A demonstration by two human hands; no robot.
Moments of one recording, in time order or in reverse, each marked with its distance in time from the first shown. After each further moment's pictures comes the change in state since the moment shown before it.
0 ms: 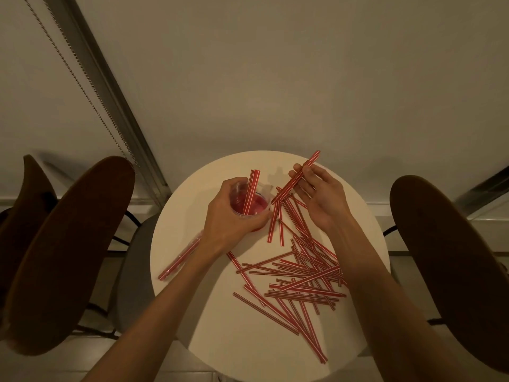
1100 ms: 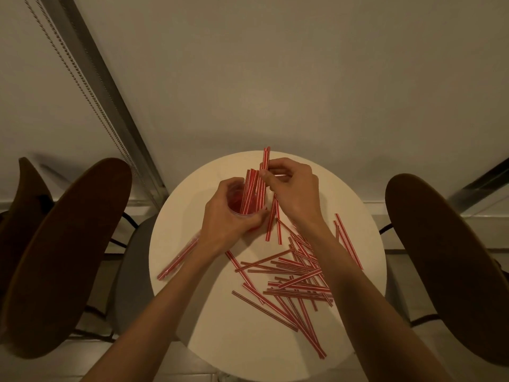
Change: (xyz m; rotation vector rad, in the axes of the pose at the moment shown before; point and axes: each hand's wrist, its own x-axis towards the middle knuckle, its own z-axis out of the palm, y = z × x) left_hand -0.003 0.001 -0.002 0.004 0.006 0.029; right_hand -0.038 0.003 0.058 -0.877 -0.025 -0.486
